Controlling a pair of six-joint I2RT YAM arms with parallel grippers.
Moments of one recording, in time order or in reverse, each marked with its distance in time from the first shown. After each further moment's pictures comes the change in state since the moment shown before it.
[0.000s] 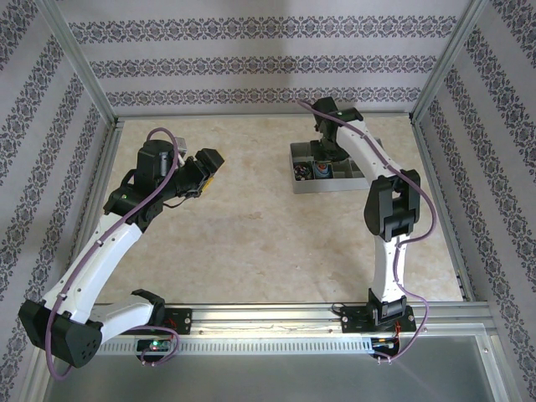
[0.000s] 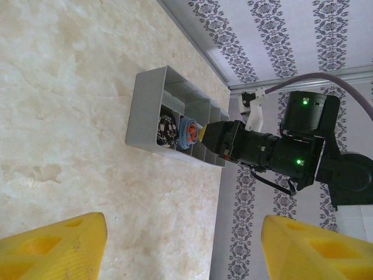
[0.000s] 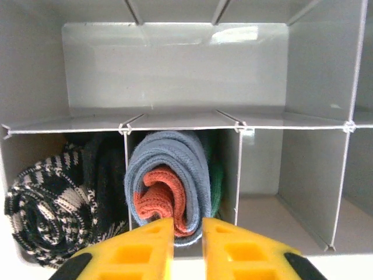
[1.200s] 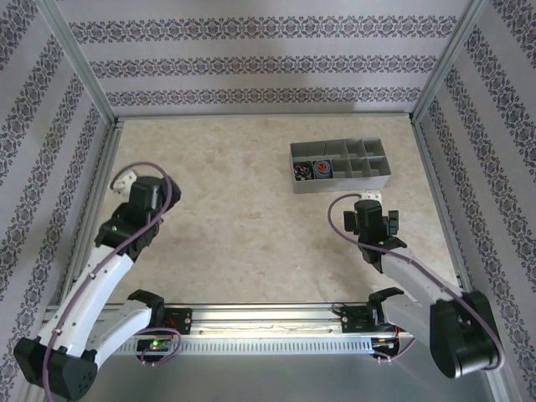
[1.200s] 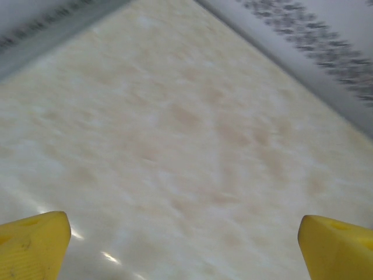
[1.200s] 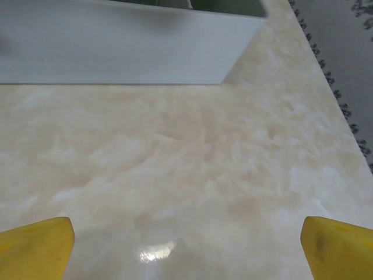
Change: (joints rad) left arm 0.066 -0.255 -0.325 -0.161 -0.840 0.320; right arm -0.033 -1.033 -1.584 1.155 0.386 -0.175
